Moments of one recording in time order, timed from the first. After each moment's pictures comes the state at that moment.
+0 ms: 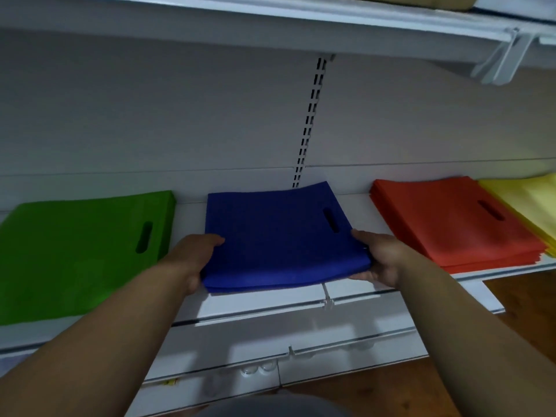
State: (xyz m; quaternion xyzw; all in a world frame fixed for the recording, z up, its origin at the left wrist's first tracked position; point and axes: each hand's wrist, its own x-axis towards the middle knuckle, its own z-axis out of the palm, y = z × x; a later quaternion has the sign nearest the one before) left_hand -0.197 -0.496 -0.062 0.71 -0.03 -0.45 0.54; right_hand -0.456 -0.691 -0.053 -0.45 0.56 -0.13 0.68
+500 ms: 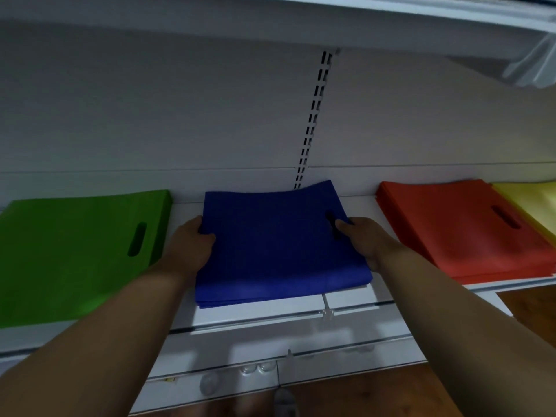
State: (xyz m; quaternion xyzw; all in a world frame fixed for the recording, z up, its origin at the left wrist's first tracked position) left_hand -0.143 -0.515 -0.126 0.76 -0.18 -0.36 0.52; right_hand -0.414 -0.725 -0.056 -0.62 0.51 -0.12 0.58
